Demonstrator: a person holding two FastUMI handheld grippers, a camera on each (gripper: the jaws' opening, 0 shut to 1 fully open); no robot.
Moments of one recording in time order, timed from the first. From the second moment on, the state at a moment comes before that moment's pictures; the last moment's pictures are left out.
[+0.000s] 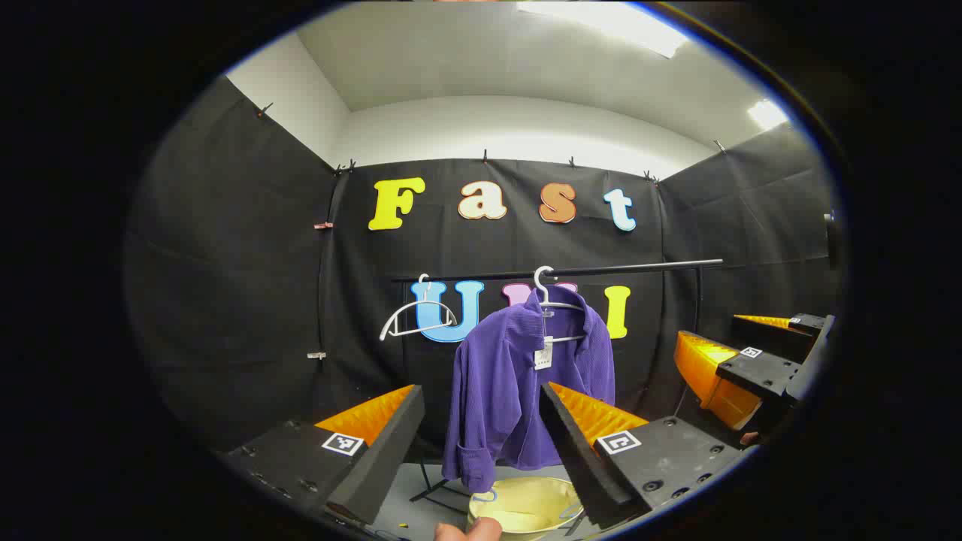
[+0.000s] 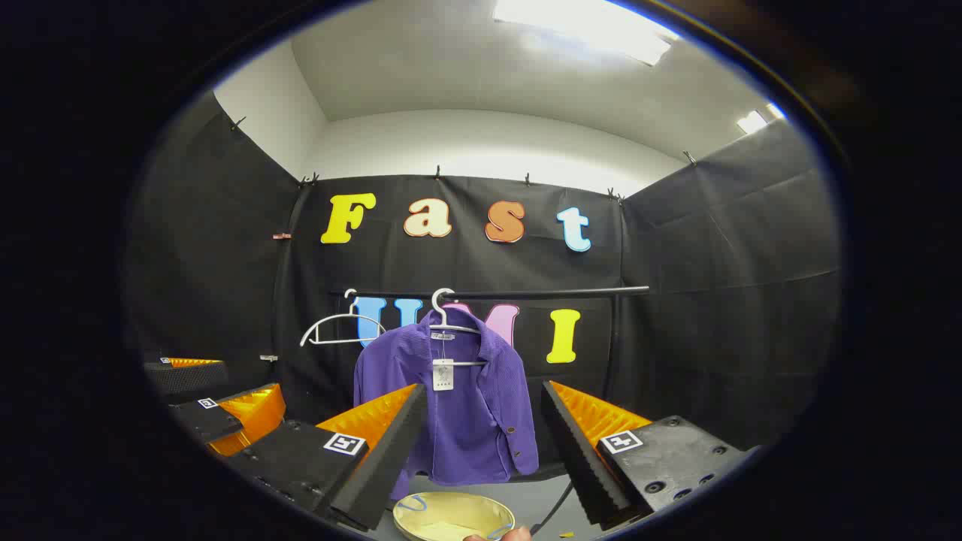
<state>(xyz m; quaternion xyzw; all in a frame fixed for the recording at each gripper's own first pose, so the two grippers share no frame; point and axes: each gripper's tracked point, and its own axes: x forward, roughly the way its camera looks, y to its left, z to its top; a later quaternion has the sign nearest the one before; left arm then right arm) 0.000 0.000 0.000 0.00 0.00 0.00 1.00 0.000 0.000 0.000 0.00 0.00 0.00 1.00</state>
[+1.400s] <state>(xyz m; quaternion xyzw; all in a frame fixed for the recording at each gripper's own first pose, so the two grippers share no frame) 0.031 0.003 -0.005 0.01 0.00 -0.02 1.00 0.029 -0.002 -0.013 -0.01 0.02 -0.04 1.00</state>
